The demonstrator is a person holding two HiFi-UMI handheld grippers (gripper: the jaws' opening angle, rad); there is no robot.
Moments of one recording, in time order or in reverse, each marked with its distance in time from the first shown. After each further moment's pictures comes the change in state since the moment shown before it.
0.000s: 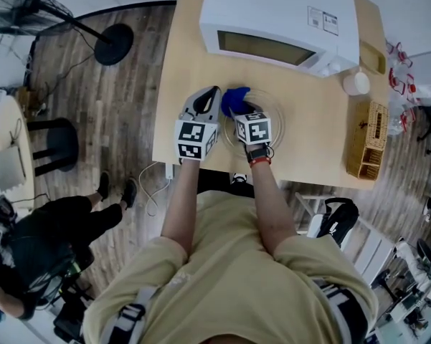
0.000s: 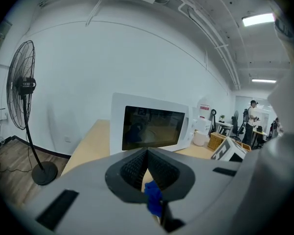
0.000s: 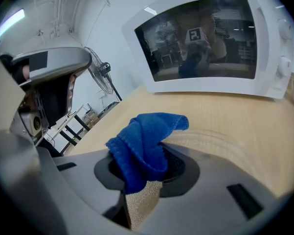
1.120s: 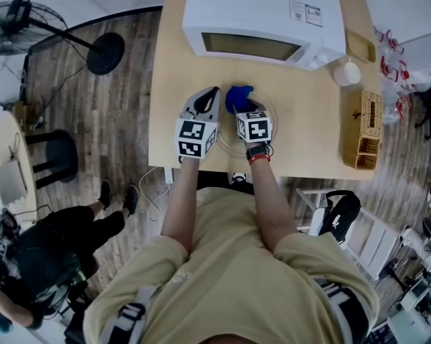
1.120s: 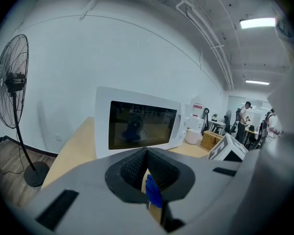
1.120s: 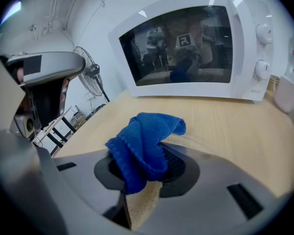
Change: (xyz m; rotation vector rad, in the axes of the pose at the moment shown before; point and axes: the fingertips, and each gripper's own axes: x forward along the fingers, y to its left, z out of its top) left arm 0.019 -0.029 -0.003 0.008 0.026 -0.081; right arm -0.021 -0.043 -0.002 0.033 -0.034 -0.131
